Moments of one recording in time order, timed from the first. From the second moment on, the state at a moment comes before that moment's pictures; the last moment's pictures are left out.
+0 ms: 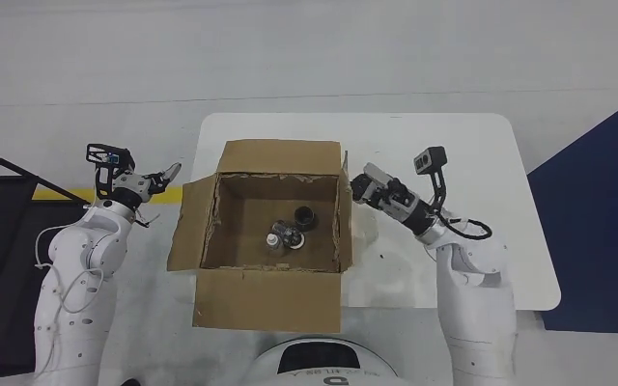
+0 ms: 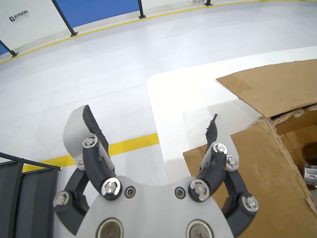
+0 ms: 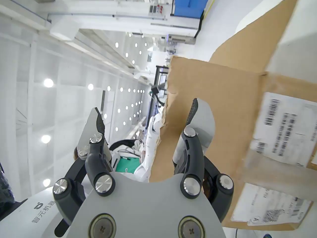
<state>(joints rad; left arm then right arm) 1.51 -1.11 -1.73 -1.57 1.19 -0.37 -0.17 -1.53 -1.53 1.61 -1.85 0.09 -0.02 1.03</state>
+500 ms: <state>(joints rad) 1.51 -1.11 -1.73 -1.57 1.19 -0.37 -0.17 -1.24 -1.52 1.26 -1.69 -0.28 0.35 1.04</state>
